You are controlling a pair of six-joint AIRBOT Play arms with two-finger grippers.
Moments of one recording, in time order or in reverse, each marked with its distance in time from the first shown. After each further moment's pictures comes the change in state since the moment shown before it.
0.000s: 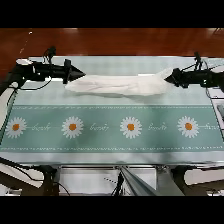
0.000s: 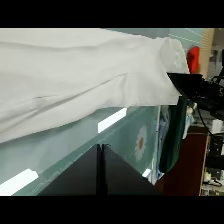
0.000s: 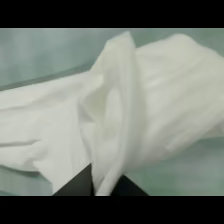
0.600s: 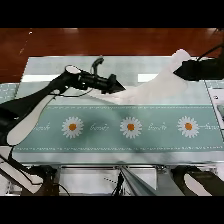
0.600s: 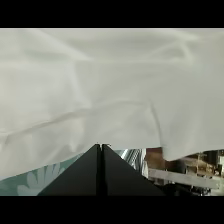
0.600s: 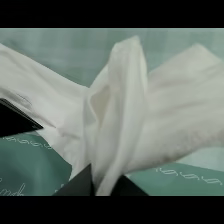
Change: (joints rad) left arm -0.464 -0.061 0.000 -0.103 0.148 0.032; right arm 0.267 0.610 -0.001 -0.476 0.180 0.350
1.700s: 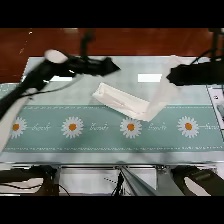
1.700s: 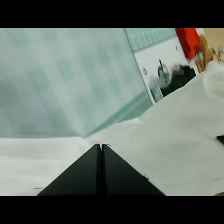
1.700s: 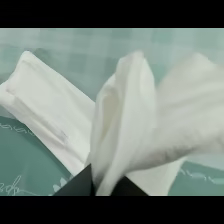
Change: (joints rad) left arm 0.125 0.332 0.000 0.217 0.168 -0.050; right arm 0.242 -0.040 0.001 -0.188 -0.074 0.137
